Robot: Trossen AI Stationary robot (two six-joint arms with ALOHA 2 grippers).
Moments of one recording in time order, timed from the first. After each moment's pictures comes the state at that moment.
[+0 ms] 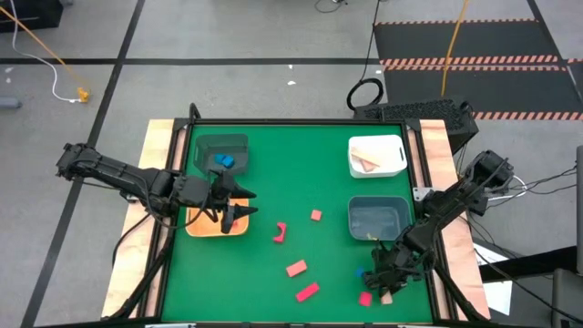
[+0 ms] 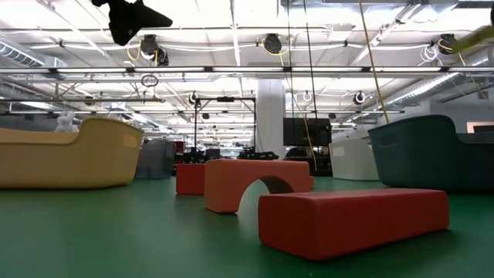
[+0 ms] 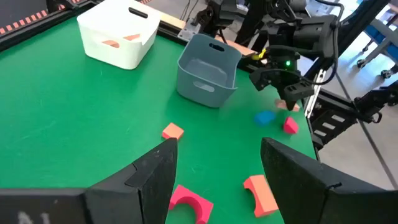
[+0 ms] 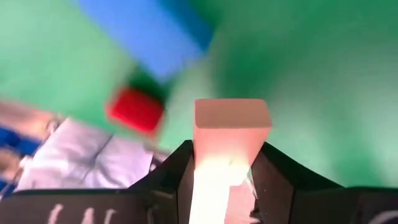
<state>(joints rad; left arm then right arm) -0.27 0.97 0.76 -0.18 -0.26 -0.49 0.77 1.42 0.58 -0.10 -0.42 2.23</state>
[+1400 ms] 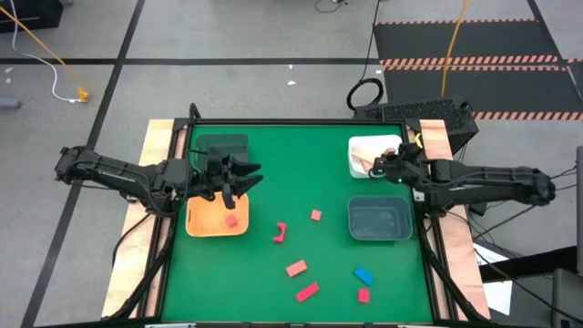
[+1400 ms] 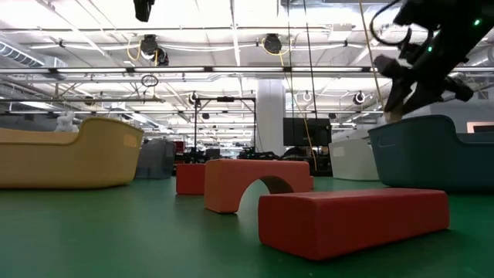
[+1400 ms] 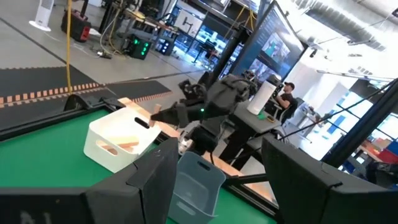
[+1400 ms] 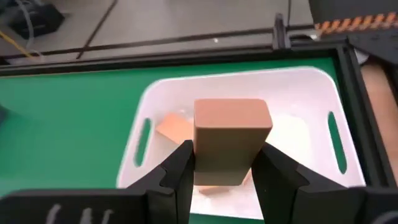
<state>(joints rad) -0.18 0.97 0.76 0.26 -0.40 -0.51 -0.14 0.73 0.54 -0.82 0.77 1.16</state>
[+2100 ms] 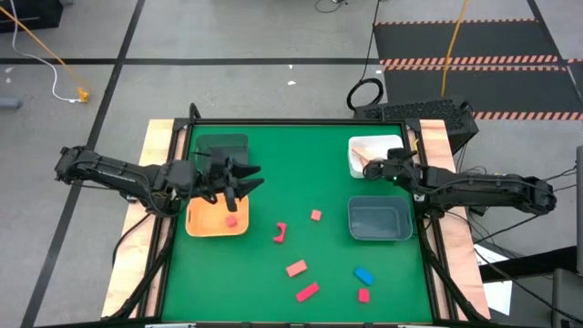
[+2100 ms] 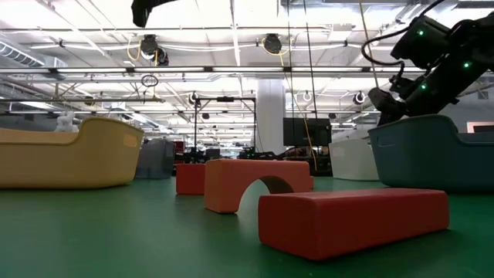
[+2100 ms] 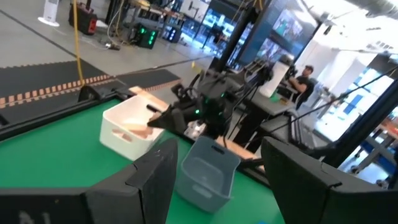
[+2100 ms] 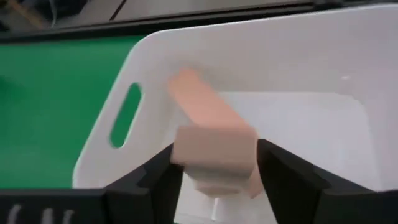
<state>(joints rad) -0.18 0.97 0.76 0.18 -0.40 -0.47 -0.30 0.74 0.26 -0.32 0.58 0.89</state>
